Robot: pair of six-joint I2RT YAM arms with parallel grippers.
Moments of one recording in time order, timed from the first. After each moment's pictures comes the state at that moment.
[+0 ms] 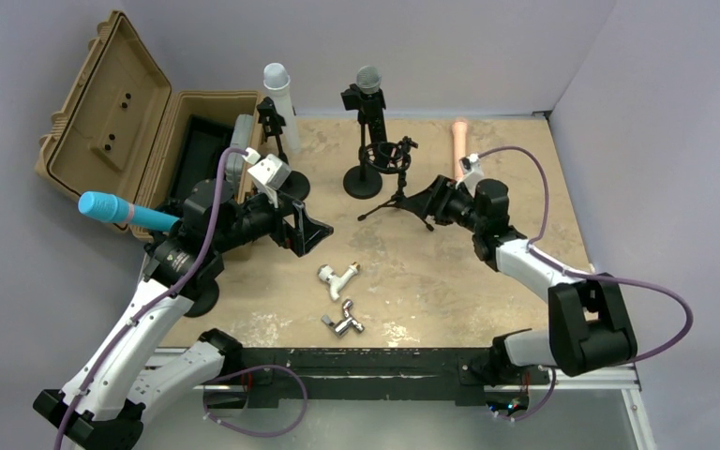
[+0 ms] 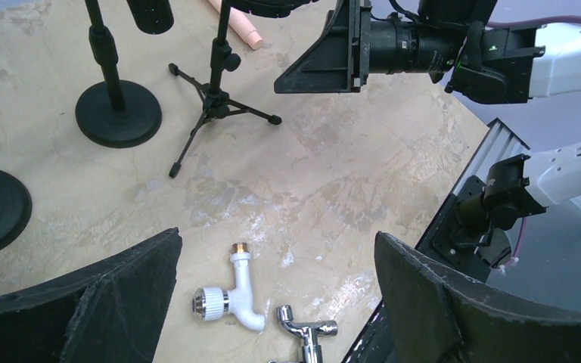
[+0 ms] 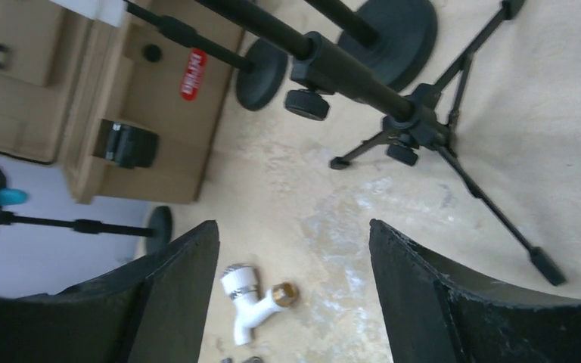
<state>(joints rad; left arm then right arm) -0.50 0.85 1.02 -0.43 0.41 -0.20 0.26 1.34 0.64 0.38 -0.44 0.67</state>
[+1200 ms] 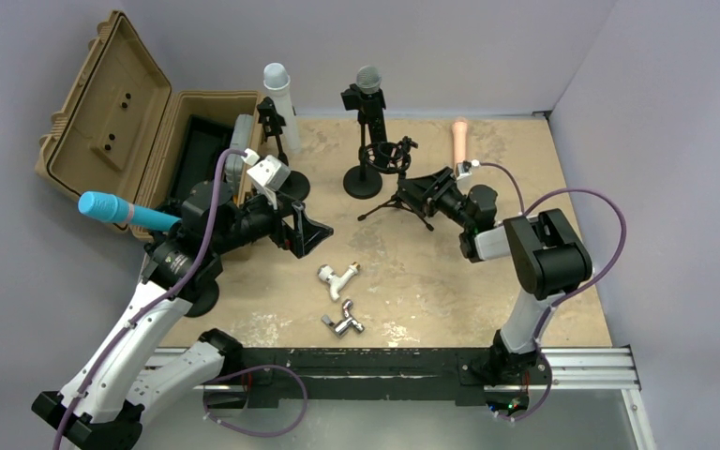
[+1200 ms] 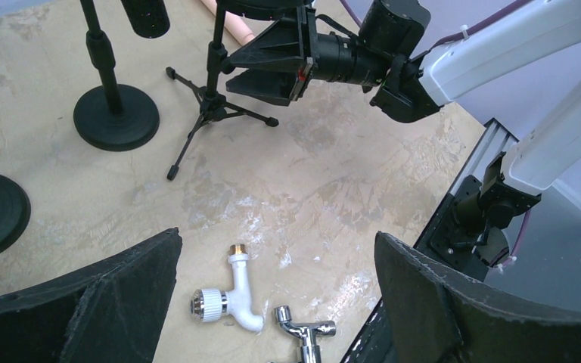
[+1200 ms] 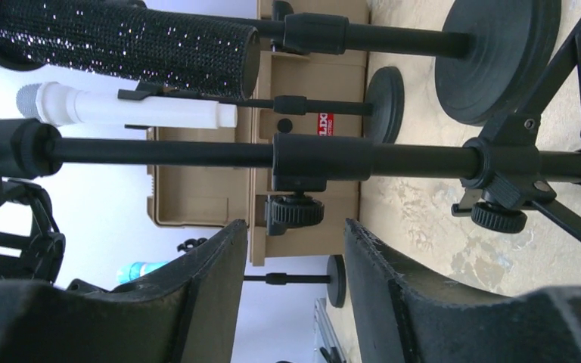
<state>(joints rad) -0.51 0.84 1.02 -0.43 0.42 -0.20 0.21 1.80 0.63 1.17 -0.57 1.45</state>
